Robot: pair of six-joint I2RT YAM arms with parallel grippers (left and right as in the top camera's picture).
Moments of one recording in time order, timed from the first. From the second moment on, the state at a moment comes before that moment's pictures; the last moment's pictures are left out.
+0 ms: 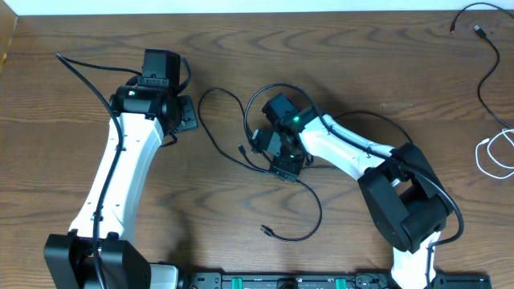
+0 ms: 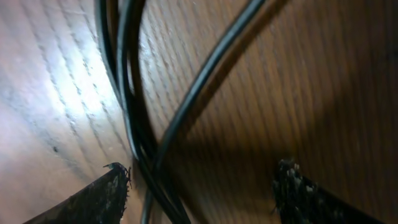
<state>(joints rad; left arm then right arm) -0.10 1.56 1.34 -1.00 -0.14 -0.32 0.65 2.03 1.34 -0.79 -0.14 -0.54</state>
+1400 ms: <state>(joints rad) -0.10 1.56 1.34 -1.03 -0.14 -0.32 0.59 2.10 1.41 -0.74 0.40 -0.24</state>
